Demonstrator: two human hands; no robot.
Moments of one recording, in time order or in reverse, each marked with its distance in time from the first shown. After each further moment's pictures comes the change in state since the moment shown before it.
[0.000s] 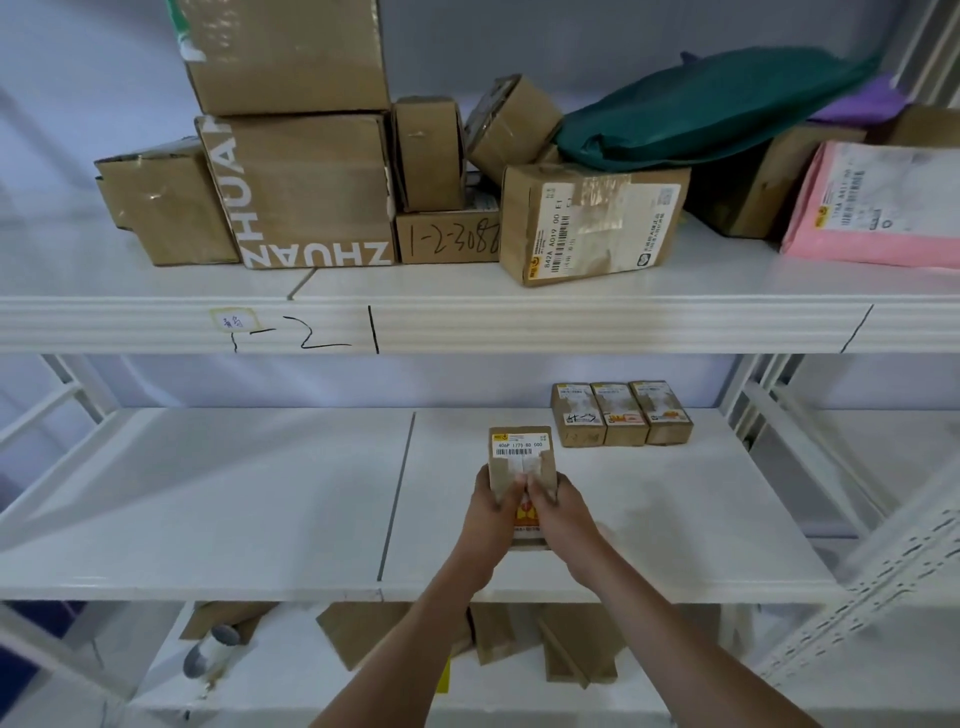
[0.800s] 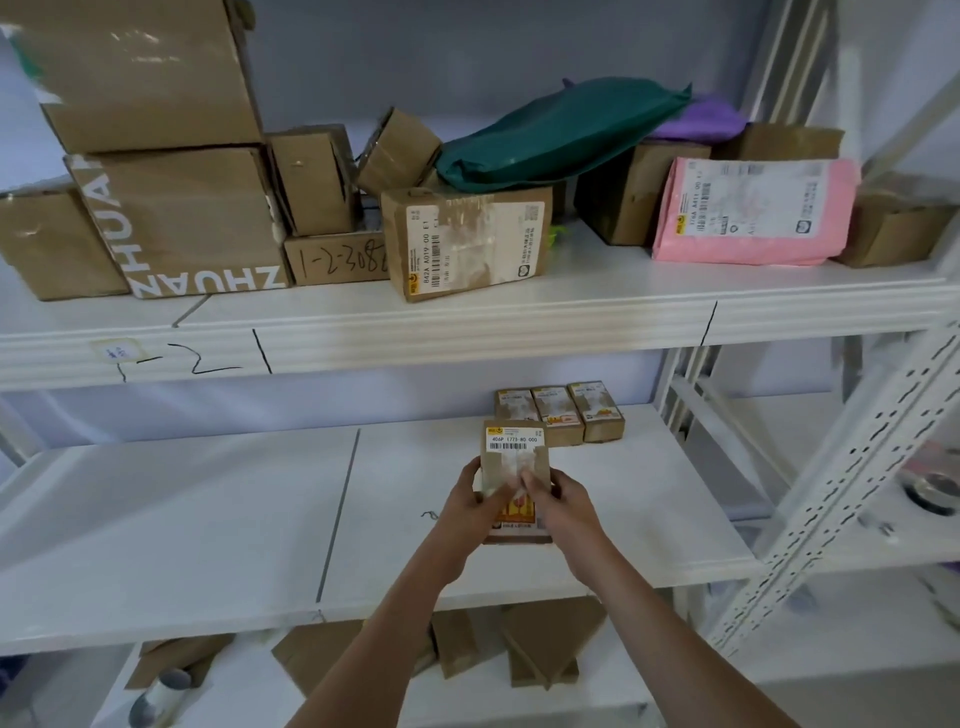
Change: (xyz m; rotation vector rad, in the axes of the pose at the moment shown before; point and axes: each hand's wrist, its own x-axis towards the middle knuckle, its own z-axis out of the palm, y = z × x) left_hand -0.005 0.027 0.059 0.064 -0.193 -0.034; right_hand -0.022 0.003 -0.094 0.150 0.095 -0.027
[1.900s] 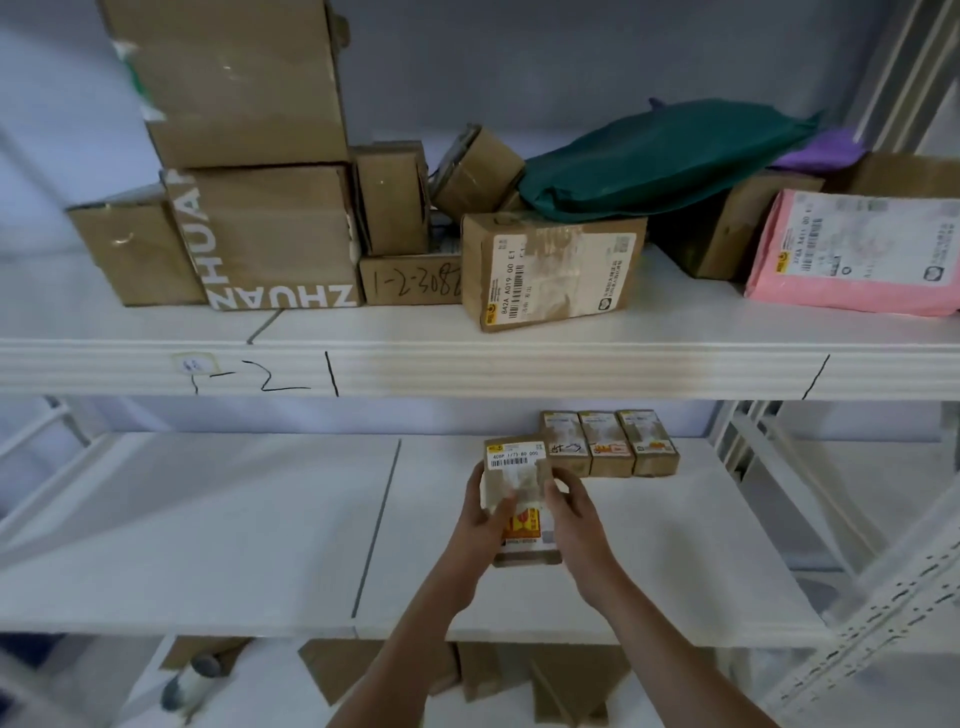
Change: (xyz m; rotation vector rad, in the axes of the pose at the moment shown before) left_hand 0.006 -0.002 -0.042 -0.149 0.069 0.021; right_hand 0.025 -0.013 0.050 0.099 -0.087 -0.053
